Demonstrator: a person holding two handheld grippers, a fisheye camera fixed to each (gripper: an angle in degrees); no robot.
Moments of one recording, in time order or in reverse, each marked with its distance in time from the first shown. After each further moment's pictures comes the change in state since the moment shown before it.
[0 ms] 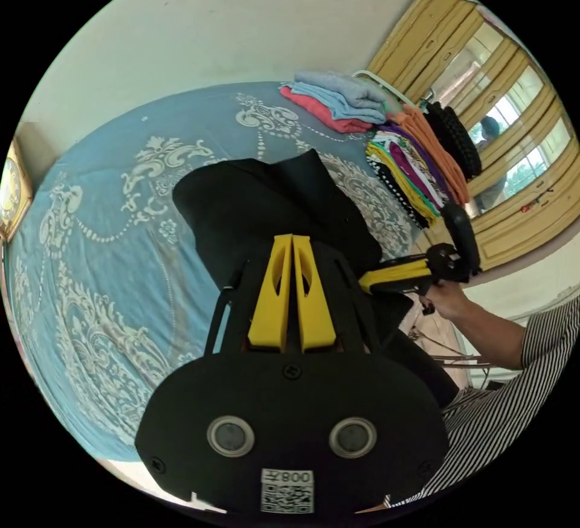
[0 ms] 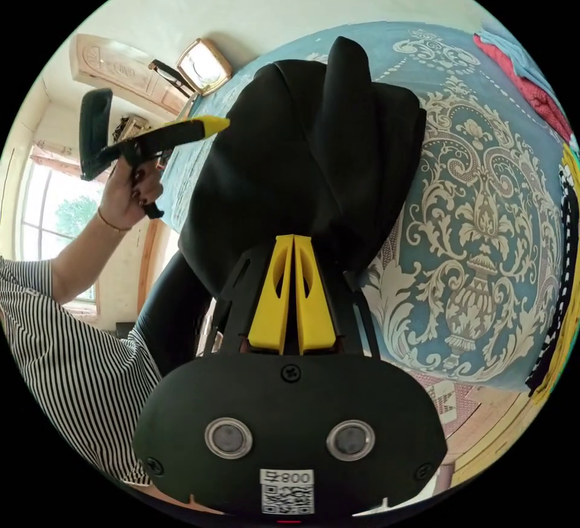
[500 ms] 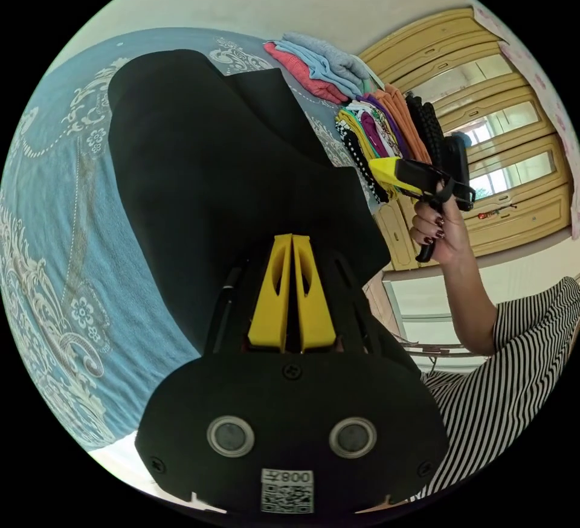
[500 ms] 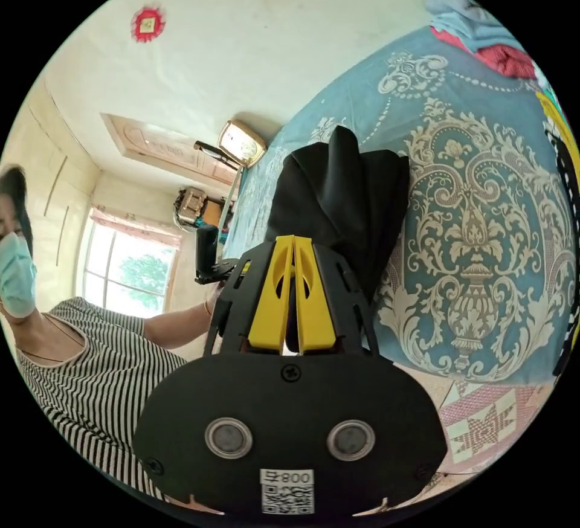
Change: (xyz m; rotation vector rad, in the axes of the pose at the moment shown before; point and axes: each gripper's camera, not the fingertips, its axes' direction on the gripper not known) left arm 0.037 0.062 0.045 -0.091 0.296 -0.102; right arm 0.102 -0.010 -0.119 0.255 -0.365 0.142
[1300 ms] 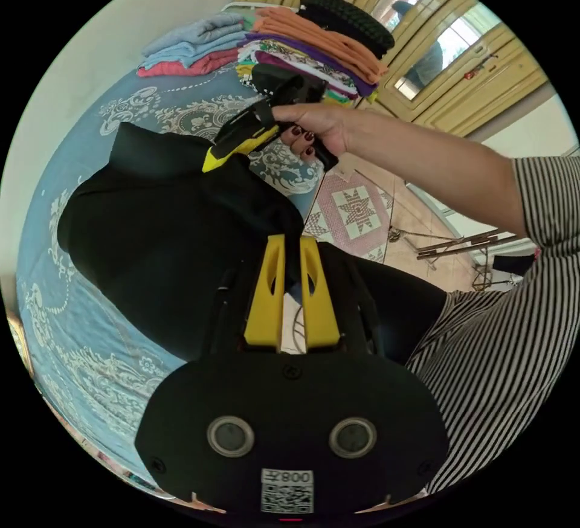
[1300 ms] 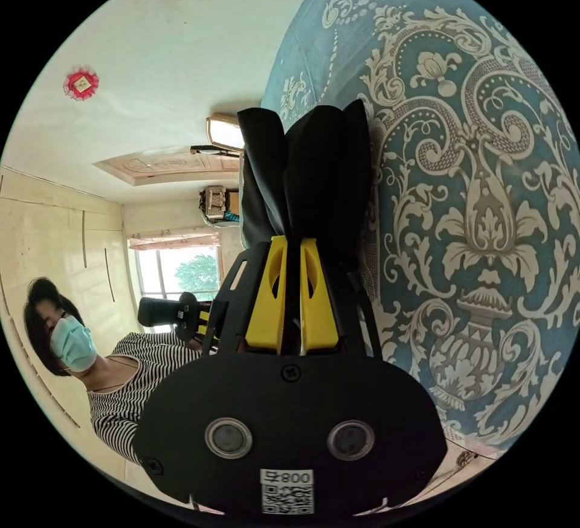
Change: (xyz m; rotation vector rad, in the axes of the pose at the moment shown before) left arm 0.172 0.039 0.024 -0.274 -0.190 0.512; right arm 0.145 -0.078 0.021 -0.210 -0.201 0.238
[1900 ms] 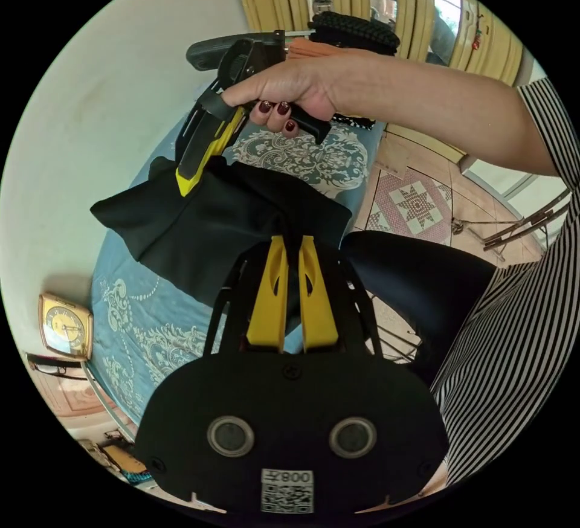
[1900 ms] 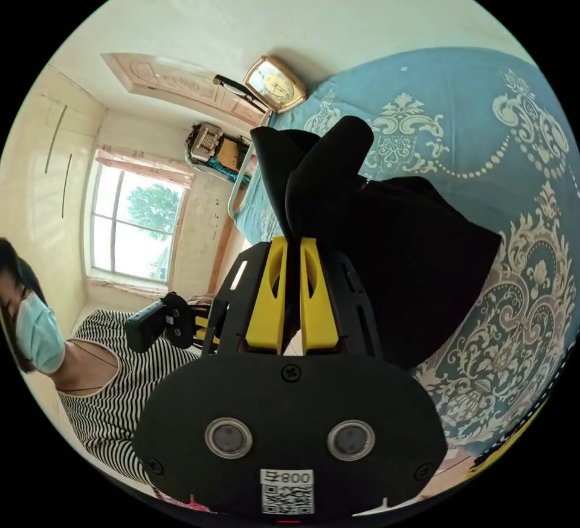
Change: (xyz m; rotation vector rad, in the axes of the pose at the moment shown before) left arm 0.076 0.088 -0.038 0.060 -0.398 0.075; right arm -0.211 -0.051 0.135 -0.161 0.256 -0.372
